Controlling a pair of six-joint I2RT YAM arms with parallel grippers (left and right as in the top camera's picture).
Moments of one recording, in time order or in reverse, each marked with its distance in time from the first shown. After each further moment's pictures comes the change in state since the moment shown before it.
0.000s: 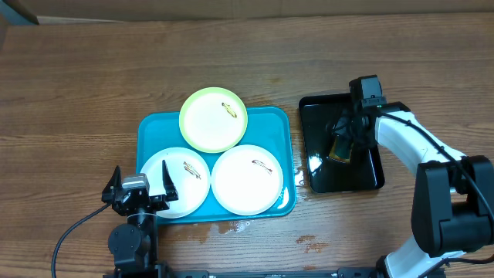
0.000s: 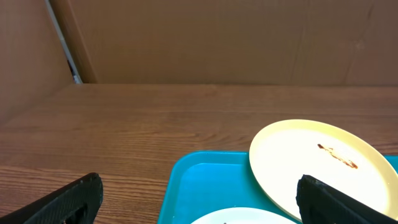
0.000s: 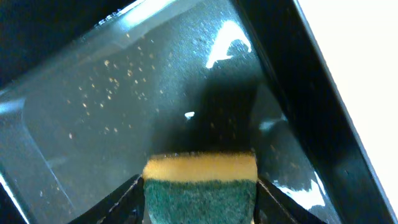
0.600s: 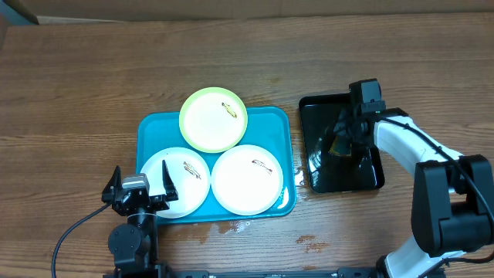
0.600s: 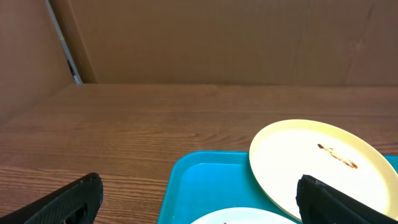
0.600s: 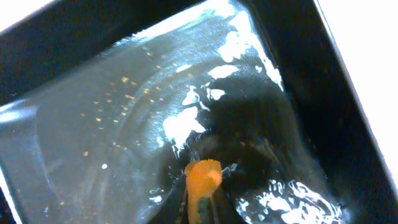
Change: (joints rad) left arm 0.000 0.000 0.000 0.000 0.000 0.000; right arm 0.000 0.000 -0.033 0.107 -0.002 -0.068
